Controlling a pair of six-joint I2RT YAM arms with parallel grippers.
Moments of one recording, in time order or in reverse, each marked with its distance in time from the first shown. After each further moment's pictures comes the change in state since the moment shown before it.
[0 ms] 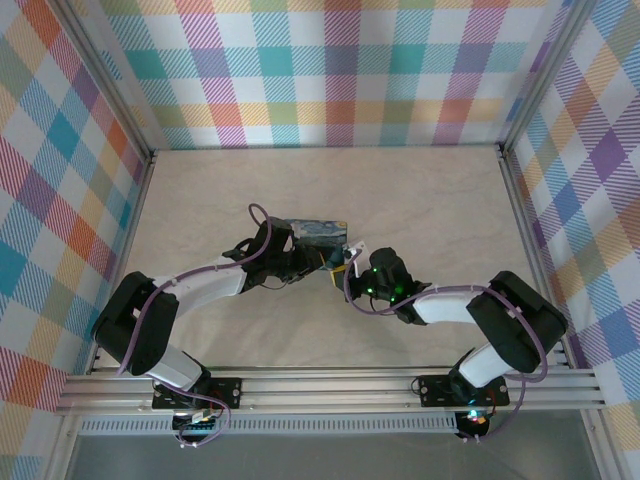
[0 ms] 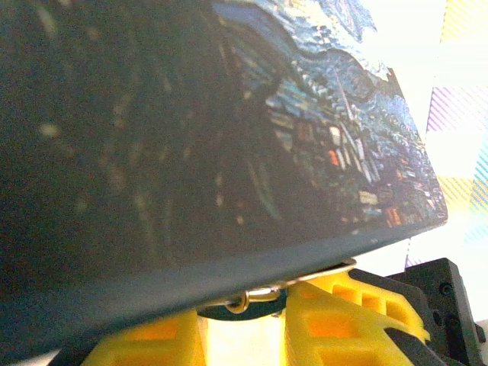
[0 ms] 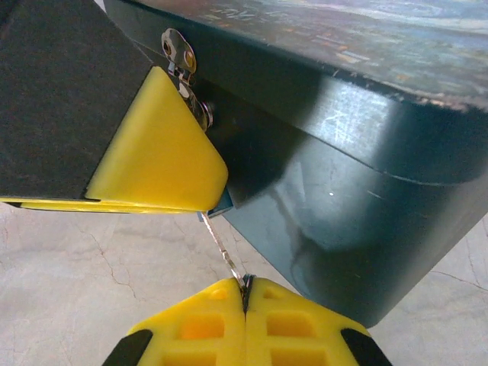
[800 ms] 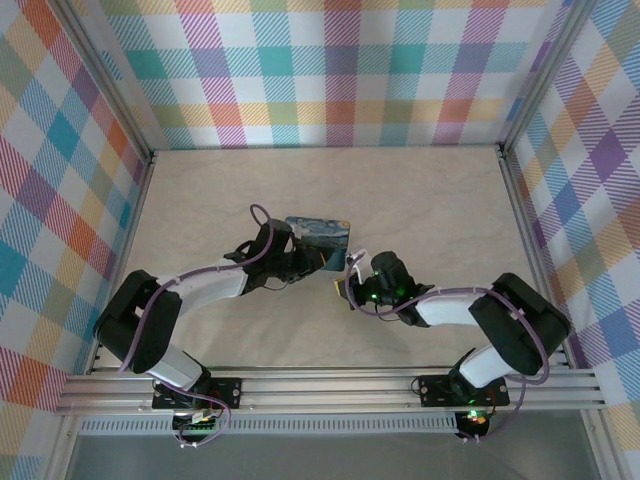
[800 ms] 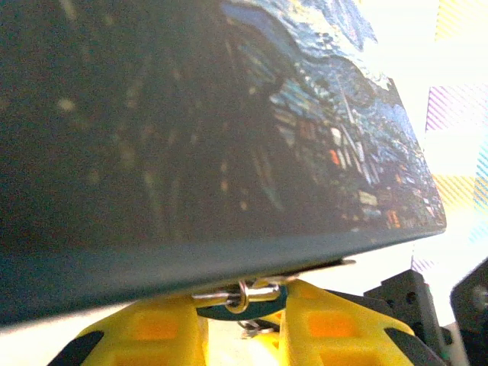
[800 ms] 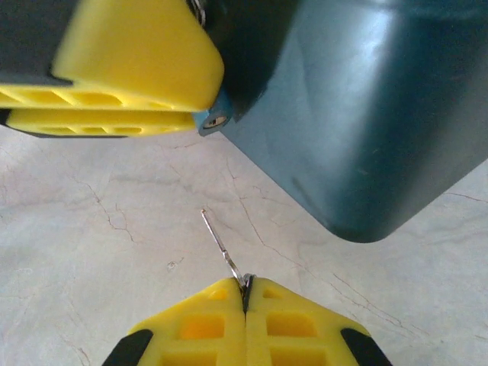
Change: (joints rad) left arm -0.003 0.010 -0.017 0.051 -0.008 0.021; right arm -0.005 -0.012 -0.030 -0.082 -0.040 0.007
